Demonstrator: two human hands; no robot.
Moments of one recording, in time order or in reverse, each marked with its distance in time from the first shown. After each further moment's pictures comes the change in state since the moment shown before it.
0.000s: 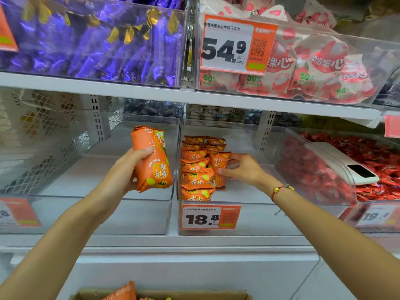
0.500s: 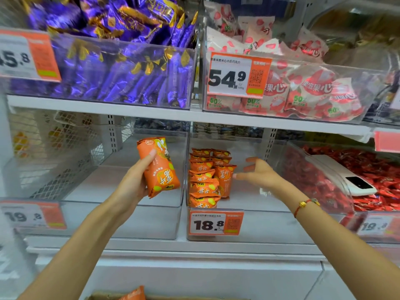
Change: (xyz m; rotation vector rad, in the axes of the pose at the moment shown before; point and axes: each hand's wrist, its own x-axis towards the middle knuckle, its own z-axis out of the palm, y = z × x) left_hand -0.033 0.019 0.004 -0.152 -0.021 0.019; right_hand -0.026 -0.031 -0.028 -0.013 0.062 0.171
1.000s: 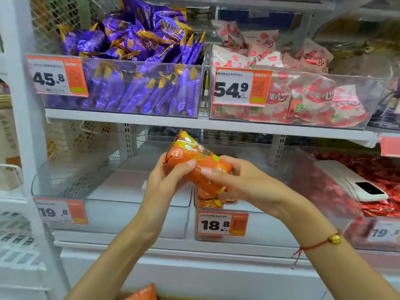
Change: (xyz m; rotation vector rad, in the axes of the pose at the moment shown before) left_hand -0.073 0.014 0.051 0.007 -0.105 0.391; right_hand -0.122 -0.090 0.005 0.434 -0.474 -0.260
